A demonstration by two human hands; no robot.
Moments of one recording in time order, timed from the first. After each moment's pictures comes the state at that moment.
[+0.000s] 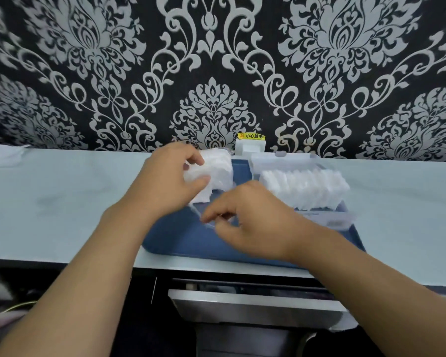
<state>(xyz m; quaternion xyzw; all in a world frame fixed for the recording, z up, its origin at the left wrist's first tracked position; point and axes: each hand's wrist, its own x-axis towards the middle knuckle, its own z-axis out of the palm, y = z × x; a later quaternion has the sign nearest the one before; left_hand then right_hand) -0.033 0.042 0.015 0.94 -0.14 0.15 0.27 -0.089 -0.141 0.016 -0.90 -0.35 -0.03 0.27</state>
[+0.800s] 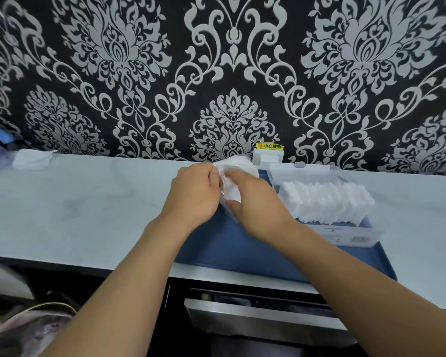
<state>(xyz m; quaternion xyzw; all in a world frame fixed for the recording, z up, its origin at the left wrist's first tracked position) -0.027 0.033 0.000 0.94 -0.03 0.16 0.29 -0.036 -0.107 -0.010 -0.93 -0.18 -0.08 0.31</state>
